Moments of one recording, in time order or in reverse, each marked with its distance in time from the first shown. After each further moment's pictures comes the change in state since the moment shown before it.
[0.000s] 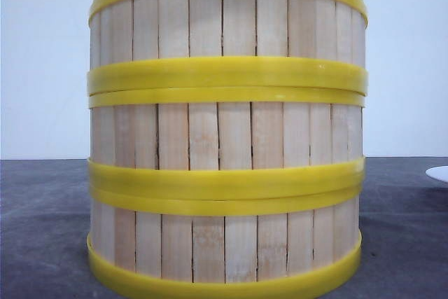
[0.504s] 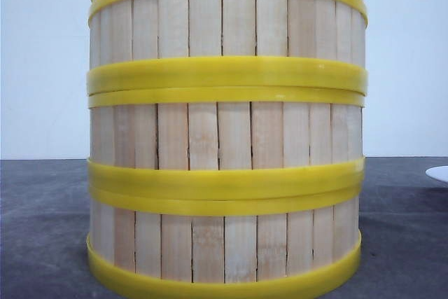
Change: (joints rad) left arm 0.000 0.000 0.000 -0.023 0.000 -0.002; right arm -0.009 0.016 0.000 -0.009 0.050 -0.008
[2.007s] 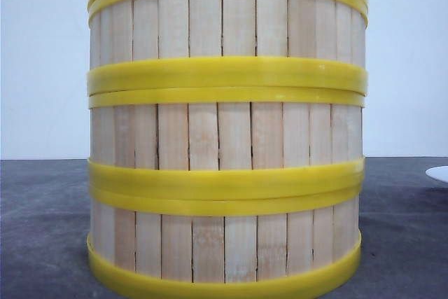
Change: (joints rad) left arm 0.000 0.000 0.000 0.000 0.000 0.000; right arm -0.006 -0.103 0.202 0.060 0.212 -0.027
